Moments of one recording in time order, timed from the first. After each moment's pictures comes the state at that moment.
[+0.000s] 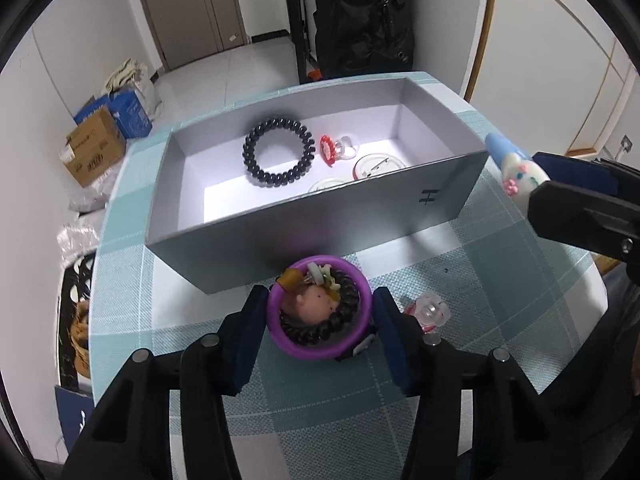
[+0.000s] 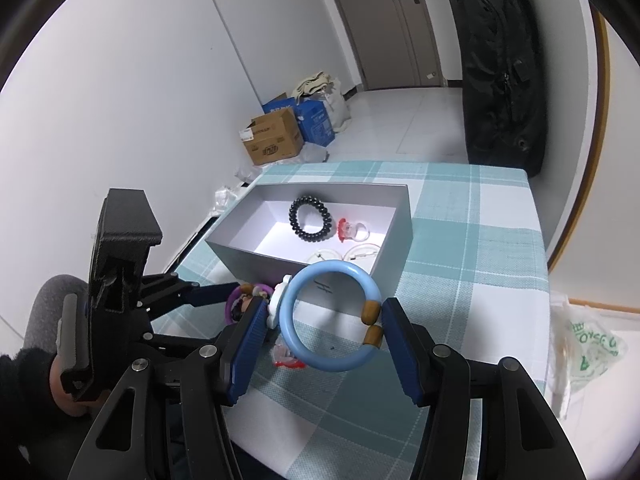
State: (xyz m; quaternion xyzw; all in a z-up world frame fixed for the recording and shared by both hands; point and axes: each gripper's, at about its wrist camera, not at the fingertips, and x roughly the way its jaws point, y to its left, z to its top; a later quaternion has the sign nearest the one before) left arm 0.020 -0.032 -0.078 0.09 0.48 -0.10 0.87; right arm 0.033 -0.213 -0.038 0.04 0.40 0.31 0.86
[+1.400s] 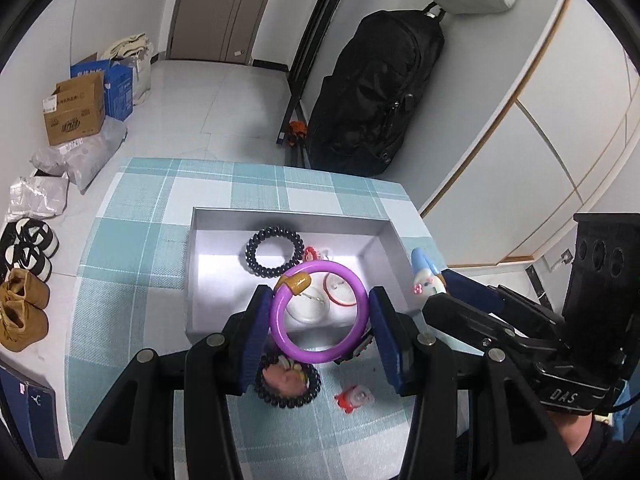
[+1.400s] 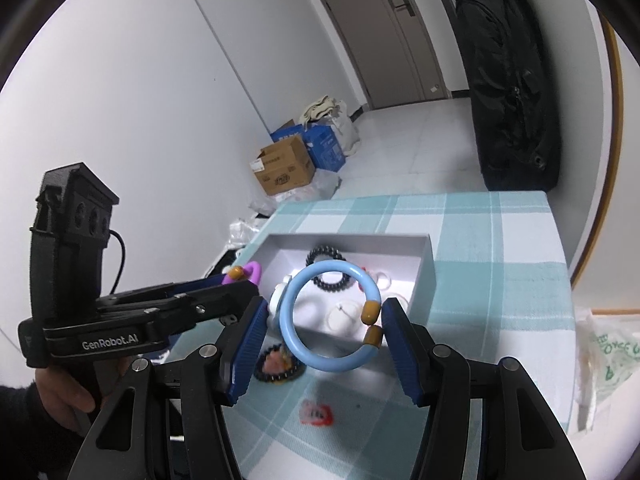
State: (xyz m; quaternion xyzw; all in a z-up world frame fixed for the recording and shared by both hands) left arm 0.054 0.010 -0.028 -0.12 0.43 -0.16 0.88; right arm 0.066 -0.201 -0.023 0.09 0.37 0.32 0.87
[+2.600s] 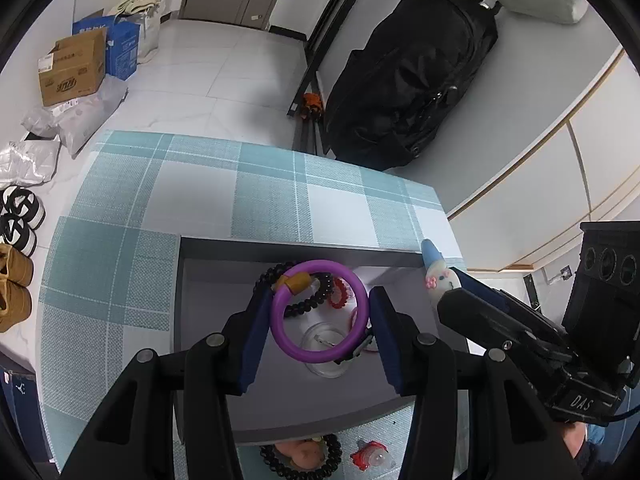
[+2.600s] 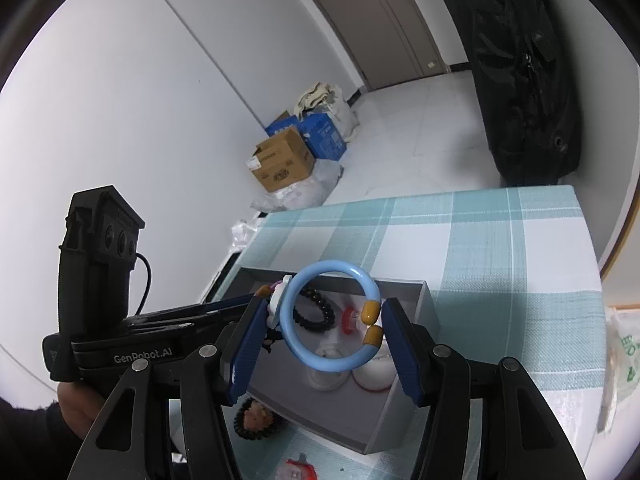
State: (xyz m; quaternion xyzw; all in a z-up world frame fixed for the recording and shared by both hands) left arm 0.114 0.018 -0.056 -0.16 0.48 -0.14 0.85; right arm 0.132 -0.194 -0.042 0.13 0.41 0.33 0.84
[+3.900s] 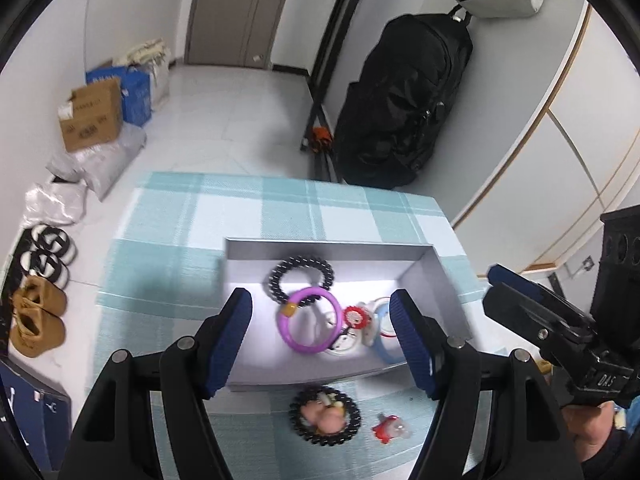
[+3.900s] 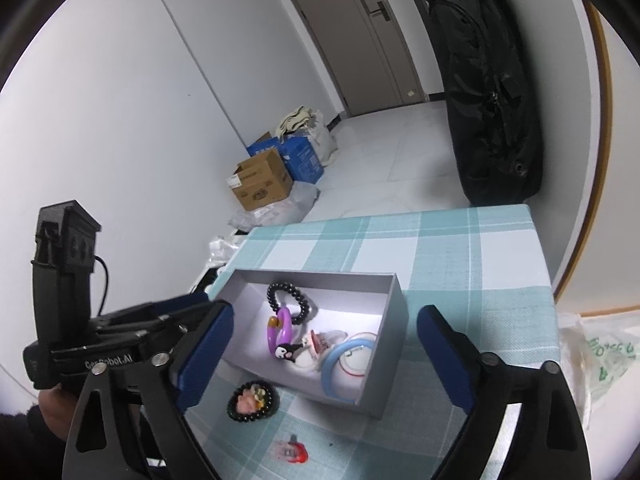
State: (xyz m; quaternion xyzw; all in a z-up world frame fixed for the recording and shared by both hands) left arm 0.072 0.021 -0.031 -0.10 0.42 -0.11 0.89; right arm 0.097 -0.209 -0.023 0.11 0.37 0.28 0.88
